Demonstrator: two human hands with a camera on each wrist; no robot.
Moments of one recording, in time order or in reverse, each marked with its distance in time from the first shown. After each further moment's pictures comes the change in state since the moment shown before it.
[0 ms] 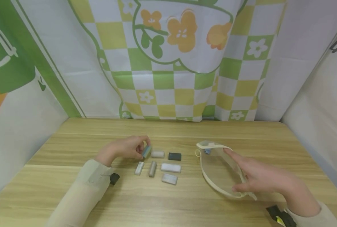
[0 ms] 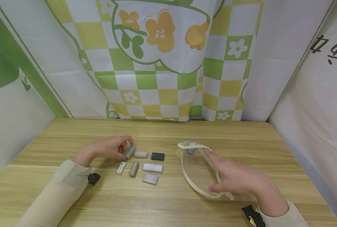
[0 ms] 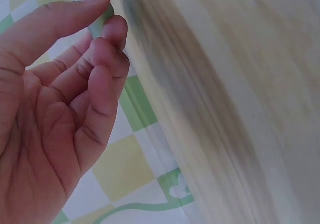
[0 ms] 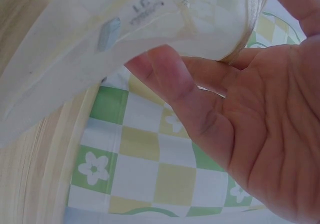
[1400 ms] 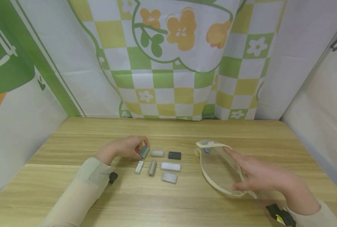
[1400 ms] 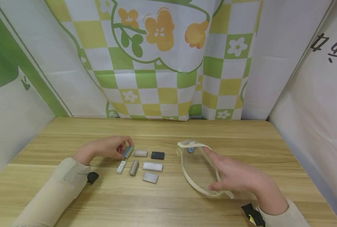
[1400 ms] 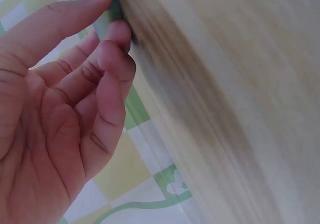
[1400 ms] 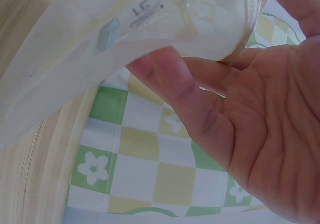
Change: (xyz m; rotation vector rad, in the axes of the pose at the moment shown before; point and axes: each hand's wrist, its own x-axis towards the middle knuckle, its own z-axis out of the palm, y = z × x) left_hand -0.001 -0.002 0.001 0.019 -0.013 -0.011; right_hand 0.002 0.001 0.003 -0.050 0.029 -0.011
